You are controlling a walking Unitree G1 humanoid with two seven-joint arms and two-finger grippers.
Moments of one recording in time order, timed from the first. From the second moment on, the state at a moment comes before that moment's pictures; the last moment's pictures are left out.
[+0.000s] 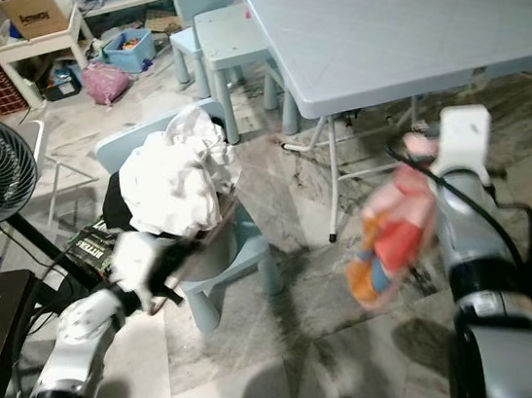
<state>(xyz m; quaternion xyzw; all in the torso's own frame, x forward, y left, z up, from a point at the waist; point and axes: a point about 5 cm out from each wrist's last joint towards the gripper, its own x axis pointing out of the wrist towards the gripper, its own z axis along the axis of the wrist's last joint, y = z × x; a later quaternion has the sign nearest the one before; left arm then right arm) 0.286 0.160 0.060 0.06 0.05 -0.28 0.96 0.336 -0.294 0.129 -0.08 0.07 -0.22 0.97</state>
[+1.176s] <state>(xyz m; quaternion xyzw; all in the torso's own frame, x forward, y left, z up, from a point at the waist) 0.297 0.171 0.071 -0.05 0.03 -0.13 0.99 0.312 -0.227 0.111 0.00 0.02 0.01 1.00</state>
